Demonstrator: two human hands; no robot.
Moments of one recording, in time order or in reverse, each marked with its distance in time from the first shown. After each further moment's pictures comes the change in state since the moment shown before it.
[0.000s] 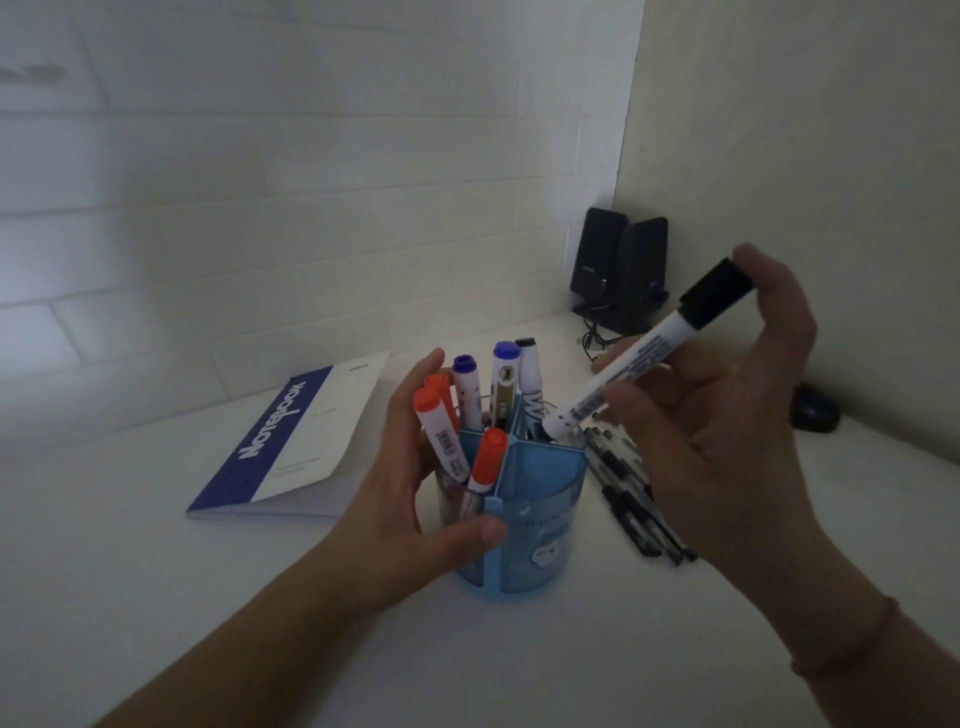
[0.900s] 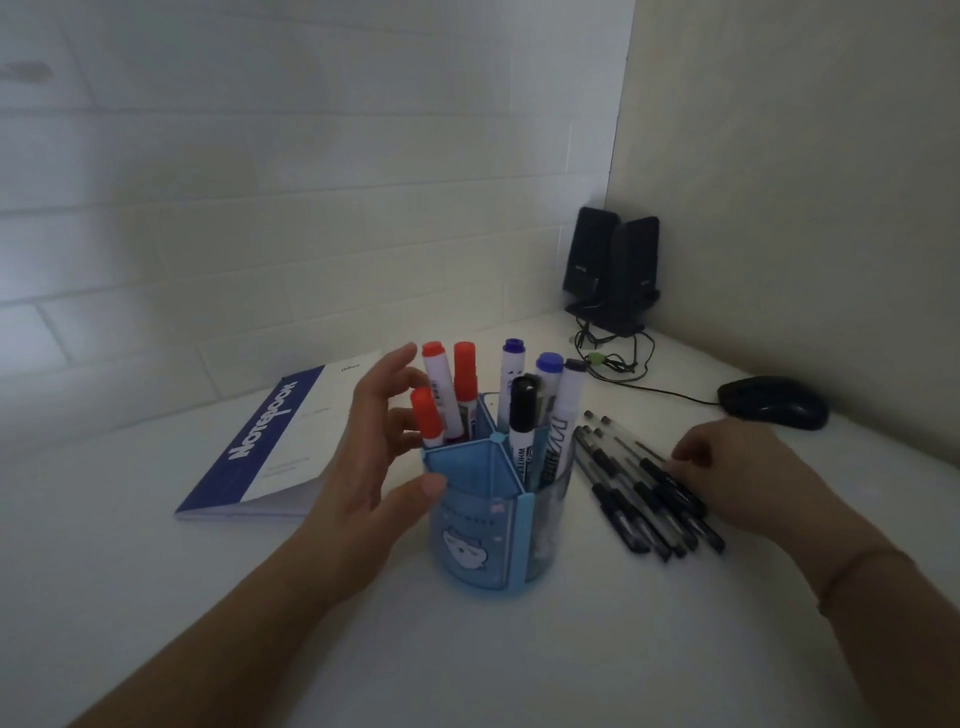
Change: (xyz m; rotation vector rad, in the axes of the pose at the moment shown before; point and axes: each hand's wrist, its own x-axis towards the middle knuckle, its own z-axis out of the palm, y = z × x) left_hand 0.005 -0.009 -0.011 0.085 0.117 0.036; right_hand 0.003 0.097 -0.066 -1.004 -0.437 0.684
